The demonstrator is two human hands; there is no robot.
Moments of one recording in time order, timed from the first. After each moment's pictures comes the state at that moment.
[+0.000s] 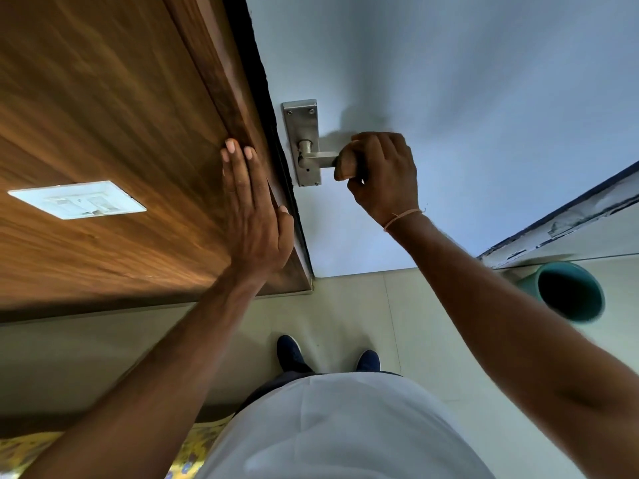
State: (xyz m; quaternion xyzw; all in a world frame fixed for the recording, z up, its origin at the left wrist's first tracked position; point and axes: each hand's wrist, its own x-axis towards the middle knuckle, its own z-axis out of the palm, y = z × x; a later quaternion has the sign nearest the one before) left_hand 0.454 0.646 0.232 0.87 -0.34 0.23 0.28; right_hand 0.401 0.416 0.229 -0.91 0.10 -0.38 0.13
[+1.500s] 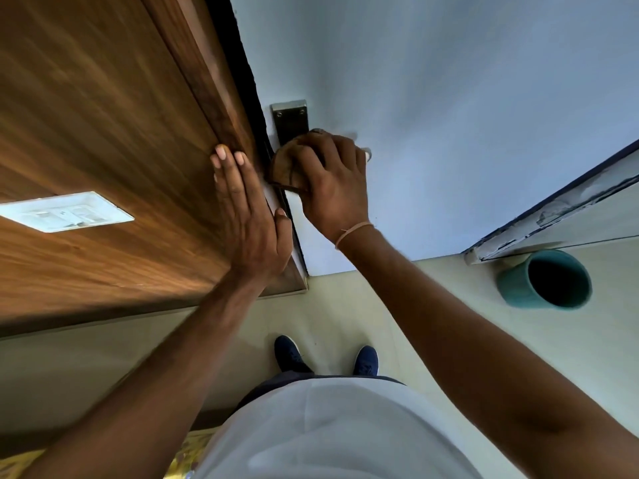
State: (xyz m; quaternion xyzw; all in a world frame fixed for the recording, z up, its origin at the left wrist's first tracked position) left_hand 0.454 0.650 0.230 0.87 -0.32 0.22 0.29; right_hand 0.417 0.498 0.248 -0.93 0.10 -0.32 0.14
